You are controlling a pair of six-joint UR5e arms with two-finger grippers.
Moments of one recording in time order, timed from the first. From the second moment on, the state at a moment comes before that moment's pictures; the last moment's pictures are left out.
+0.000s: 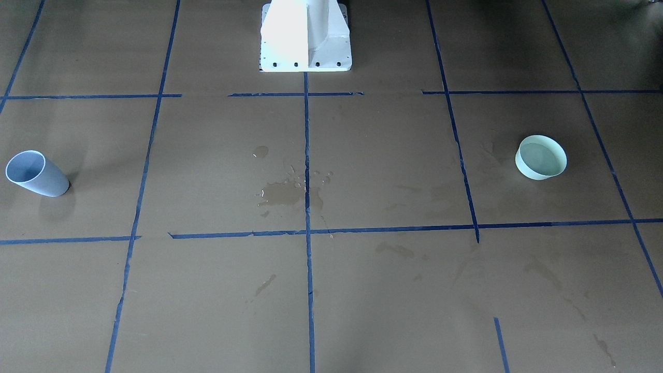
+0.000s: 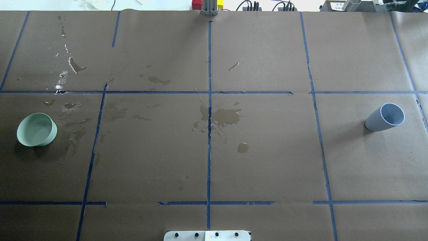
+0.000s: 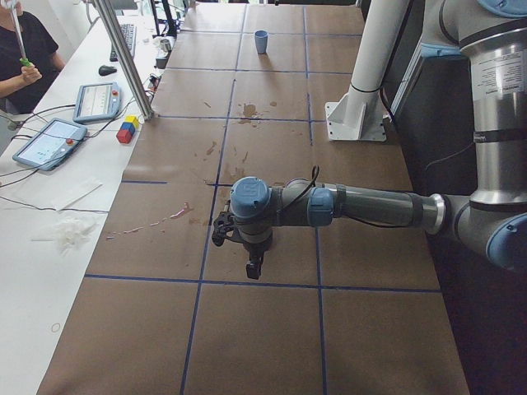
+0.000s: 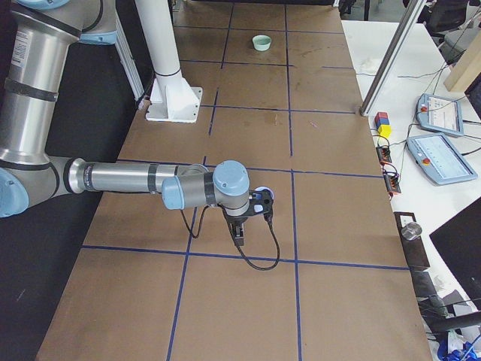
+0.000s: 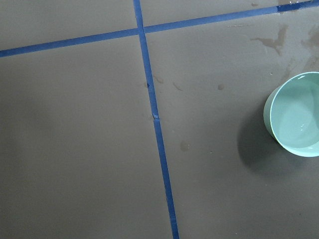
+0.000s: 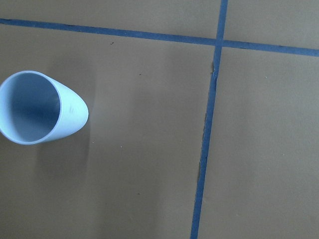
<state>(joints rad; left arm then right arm) -1.55 -1.38 -1.86 -1.45 -2.39 0.17 1.50 -1.87 1.87 -1.39 2.40 0.05</state>
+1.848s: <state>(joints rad) -1.15 -1.49 -1.68 -1.96 -2.33 -0.73 1.50 -1.88 1.87 -1.35 2.40 0.07</state>
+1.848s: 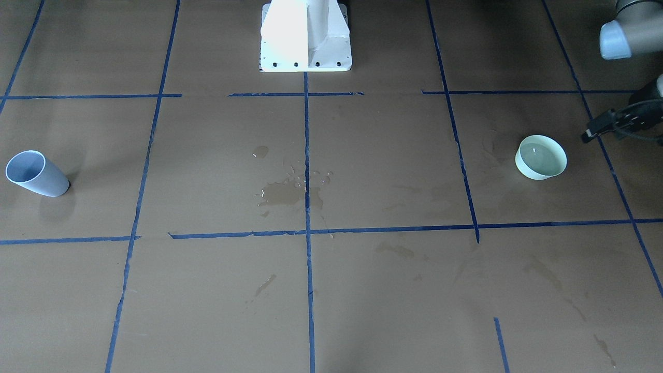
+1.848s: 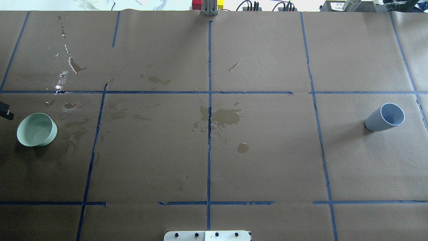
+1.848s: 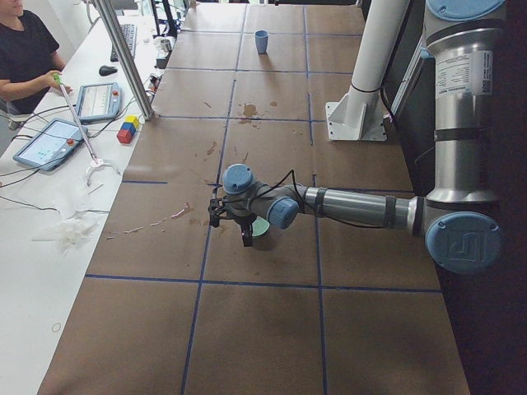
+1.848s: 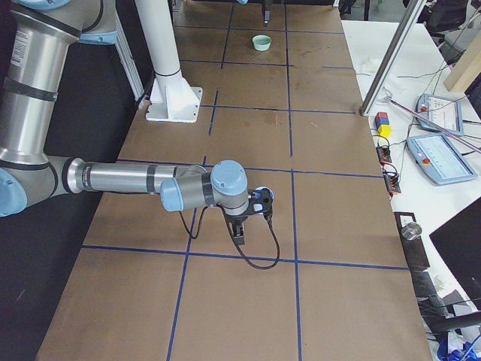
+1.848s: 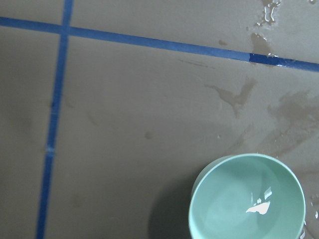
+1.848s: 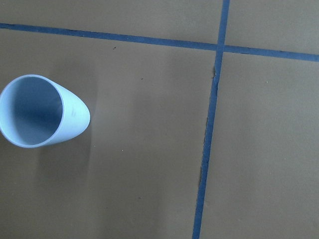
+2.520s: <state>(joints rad) -1.11 -1.50 -1.55 -2.19 -2.33 -0.77 1.50 -1.88 1.87 -1.32 2.40 0.07</state>
